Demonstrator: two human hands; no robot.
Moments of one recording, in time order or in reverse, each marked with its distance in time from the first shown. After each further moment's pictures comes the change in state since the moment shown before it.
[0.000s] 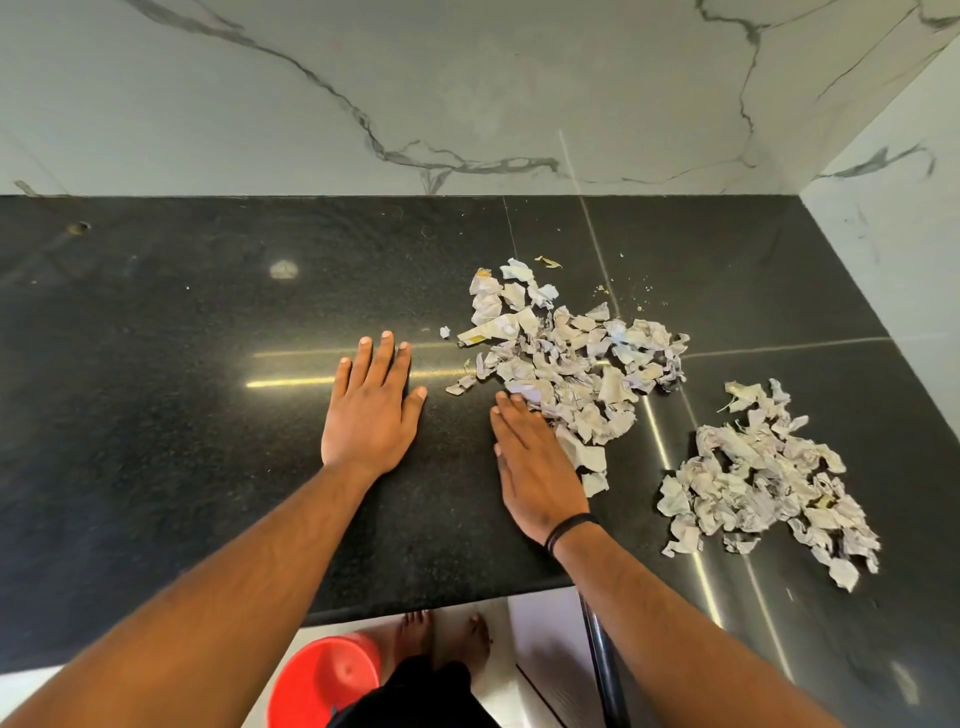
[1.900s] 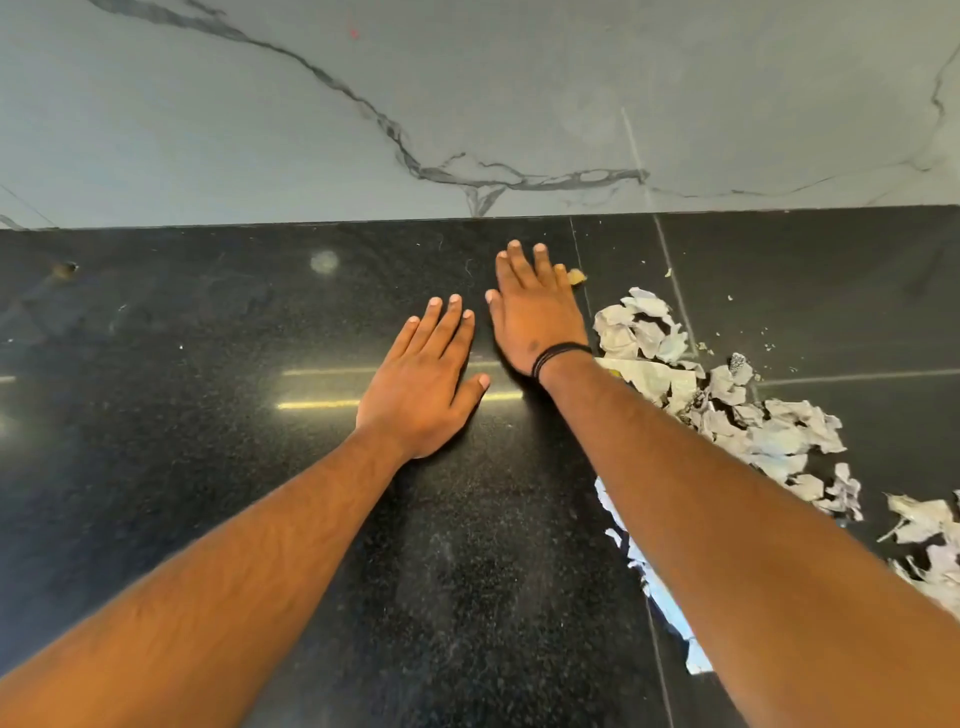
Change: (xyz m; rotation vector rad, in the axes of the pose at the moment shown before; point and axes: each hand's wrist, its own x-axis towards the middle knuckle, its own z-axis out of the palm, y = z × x) left_hand 0.144 -0.018 -0.006 0.033 -0.063 0.218; right_hand 0.300 0.018 -0.008 -0.179 -0.042 0.058
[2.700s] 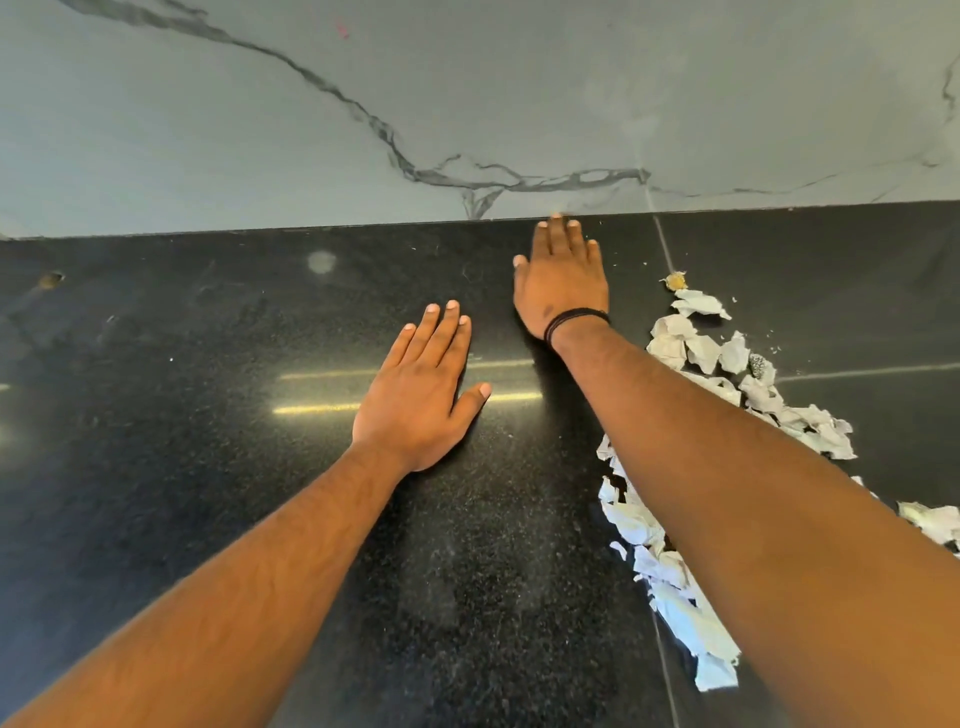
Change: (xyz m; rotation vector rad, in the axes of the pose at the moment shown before) left_hand 0.000 -0.002 0.002 0.002 0.001 -0.011; right_hand 0.039 0.025 -0.014 -0.060 -0.012 0.207
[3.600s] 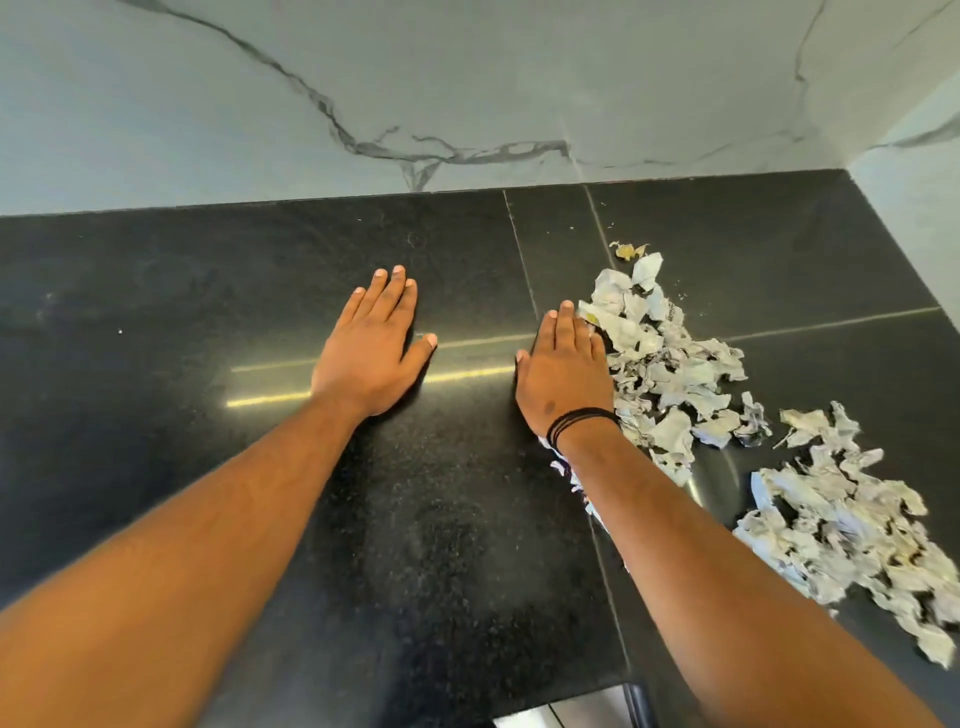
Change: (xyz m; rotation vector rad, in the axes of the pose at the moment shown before) left_hand -0.003 0.003 -0.003 -0.035 0.013 0.004; right_hand -0.180 0.040 0.001 -0.051 -0.129 0.159
